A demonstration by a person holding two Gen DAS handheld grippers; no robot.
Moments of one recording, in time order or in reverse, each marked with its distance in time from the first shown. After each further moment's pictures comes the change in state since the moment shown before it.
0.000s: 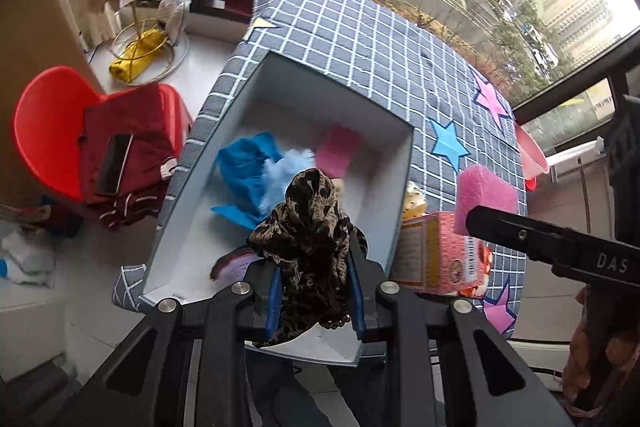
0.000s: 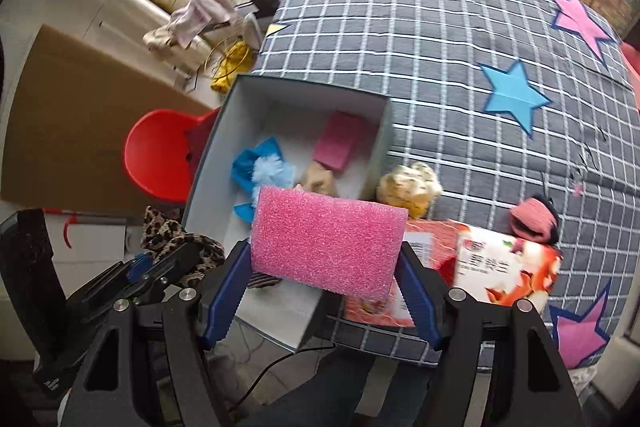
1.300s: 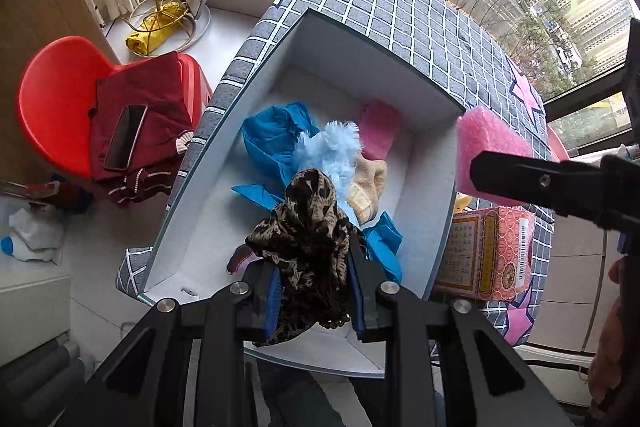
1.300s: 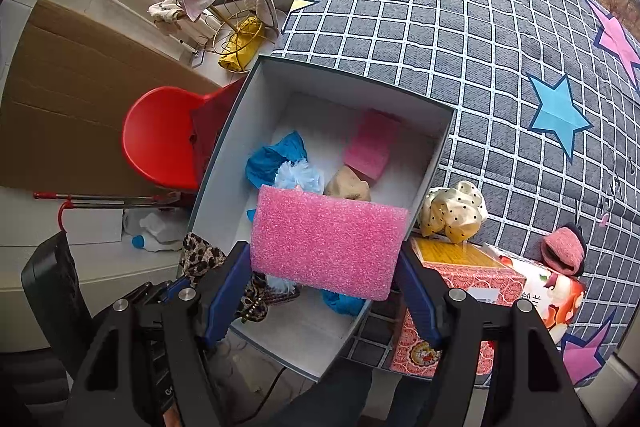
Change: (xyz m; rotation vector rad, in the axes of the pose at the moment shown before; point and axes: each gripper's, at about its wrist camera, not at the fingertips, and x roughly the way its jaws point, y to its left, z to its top) left arm 0.034 0.019 -0.006 -0.045 0.074 0.066; right arm 0.043 0.031 0.028 -0.055 0.079 0.002
